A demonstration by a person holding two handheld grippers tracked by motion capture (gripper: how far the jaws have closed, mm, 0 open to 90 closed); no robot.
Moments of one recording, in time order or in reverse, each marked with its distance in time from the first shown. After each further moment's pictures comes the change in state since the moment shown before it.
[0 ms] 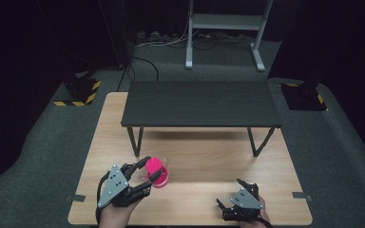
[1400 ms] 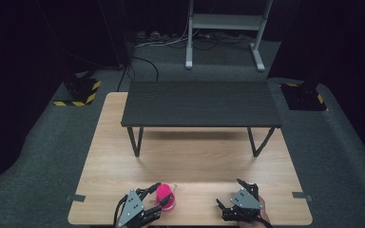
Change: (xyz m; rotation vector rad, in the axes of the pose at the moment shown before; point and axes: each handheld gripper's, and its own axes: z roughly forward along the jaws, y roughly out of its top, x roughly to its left) left arm -0.037 -0.088 0.002 0.114 -0.031 -0.040; right arm 0.000 0.000 0.000 0.000 -0.002 -0.006
